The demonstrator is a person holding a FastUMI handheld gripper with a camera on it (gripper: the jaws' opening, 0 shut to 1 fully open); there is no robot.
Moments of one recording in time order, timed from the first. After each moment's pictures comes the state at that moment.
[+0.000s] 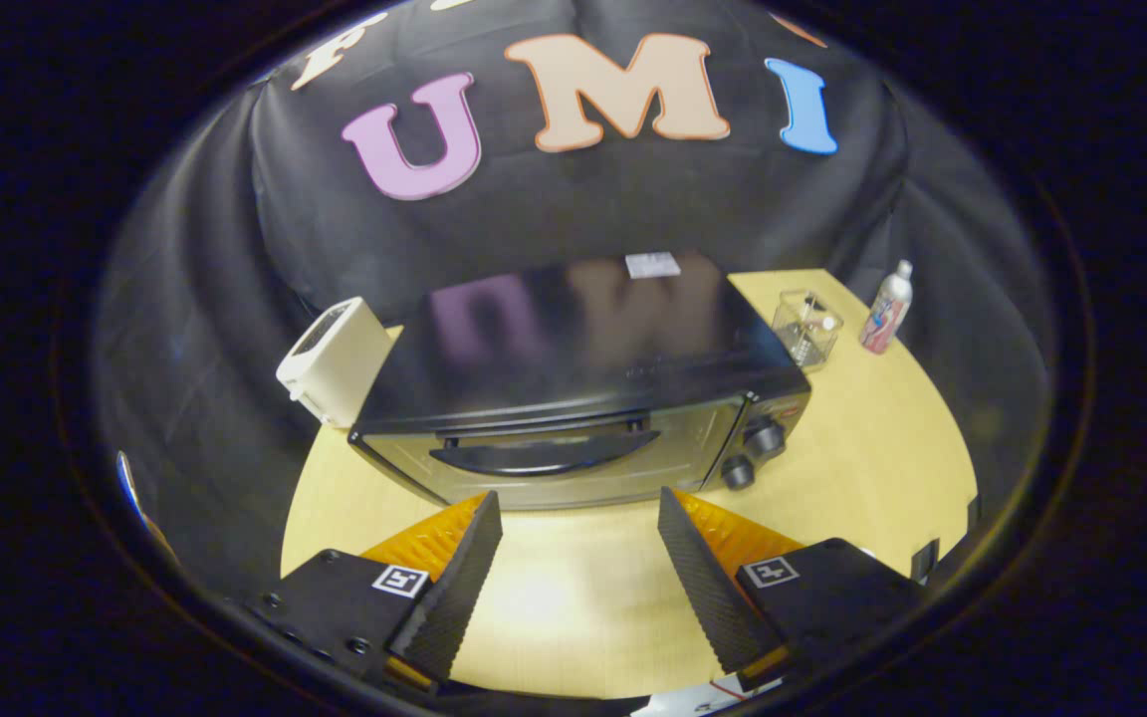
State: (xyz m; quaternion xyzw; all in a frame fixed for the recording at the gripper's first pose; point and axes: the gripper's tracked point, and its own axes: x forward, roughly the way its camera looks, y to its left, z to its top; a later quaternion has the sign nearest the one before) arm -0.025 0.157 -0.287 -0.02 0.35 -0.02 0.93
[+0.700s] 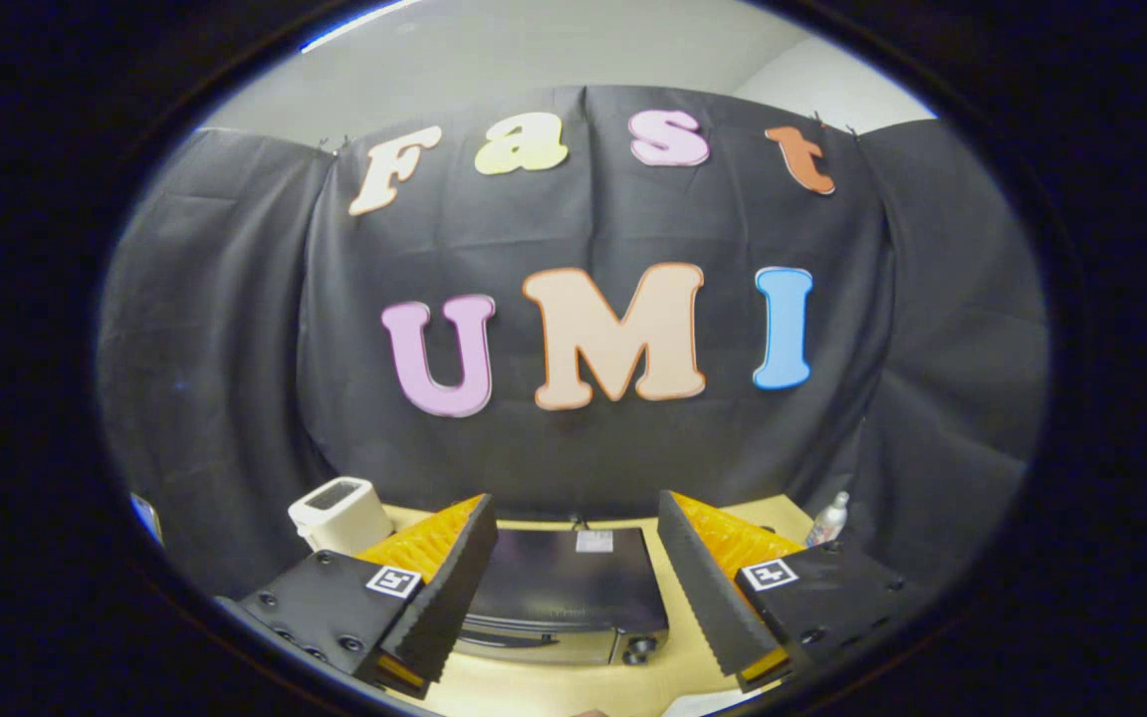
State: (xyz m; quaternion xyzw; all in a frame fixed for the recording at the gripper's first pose) arm 0.027 0.138 -0.056 -0.07 0.06 0.02 1.00
